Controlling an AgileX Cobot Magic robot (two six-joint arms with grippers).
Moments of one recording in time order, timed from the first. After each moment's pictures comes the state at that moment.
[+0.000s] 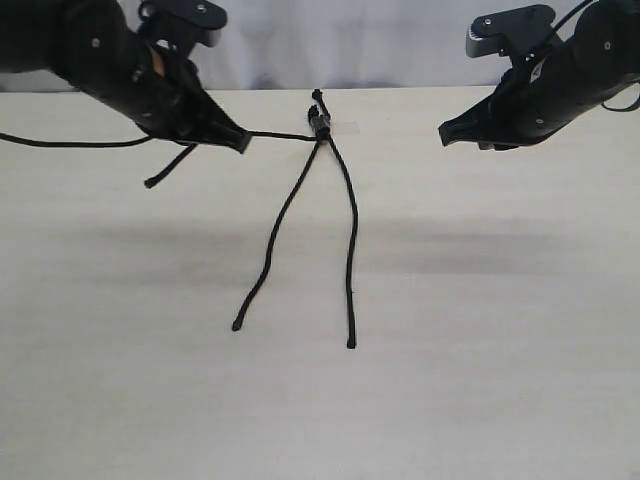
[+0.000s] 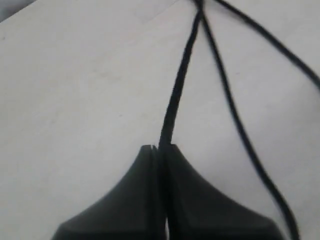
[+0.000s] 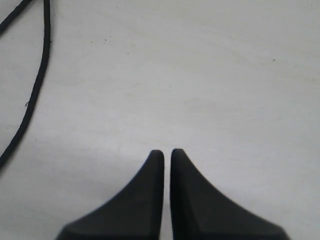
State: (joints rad) left arm -0.28 1.79 -1.25 0.12 0.48 0.00; right arm 0.17 1.79 -1.24 -0.09 0.51 0.00
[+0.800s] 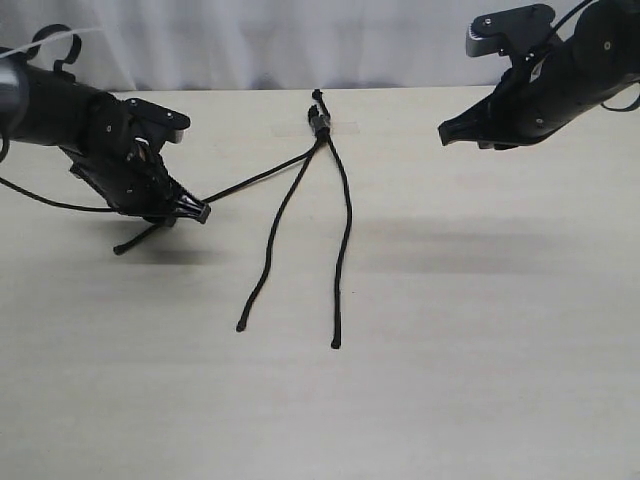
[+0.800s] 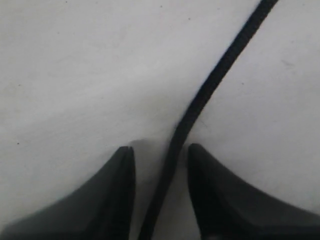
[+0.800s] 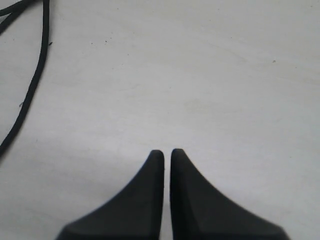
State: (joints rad) left arm -0.14 2.09 -1.23 0.12 0.44 -0.02; right arm 0.17 1.79 -1.24 -0.09 0.51 0.00
